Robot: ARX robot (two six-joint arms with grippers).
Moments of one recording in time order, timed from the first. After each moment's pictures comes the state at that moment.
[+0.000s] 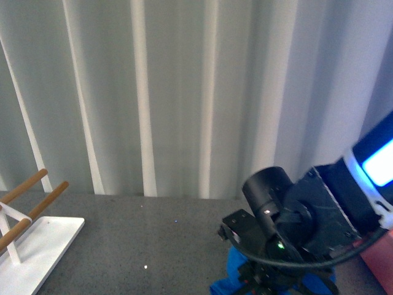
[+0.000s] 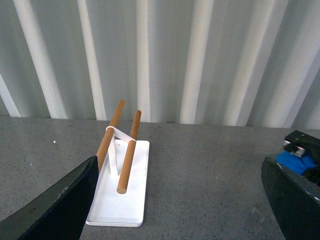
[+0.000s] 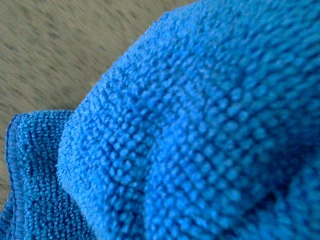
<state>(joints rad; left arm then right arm) 0.00 0.00 0.02 0.00 0.00 -0.01 0.43 2.32 1.38 -0.13 0.04 -0.19</state>
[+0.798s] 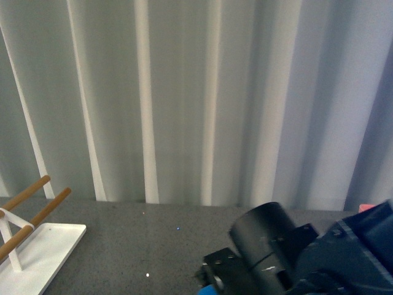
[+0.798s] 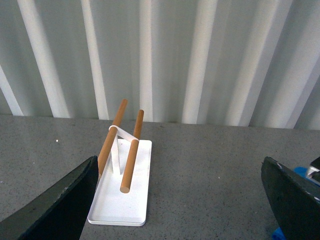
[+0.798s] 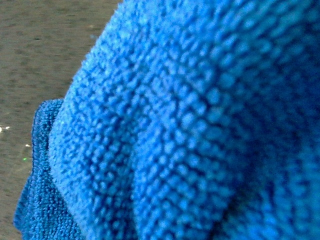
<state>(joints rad) 0.00 0.00 0.02 0.00 0.00 0.00 0.48 2.10 1.00 0.01 -0.08 -0.04</state>
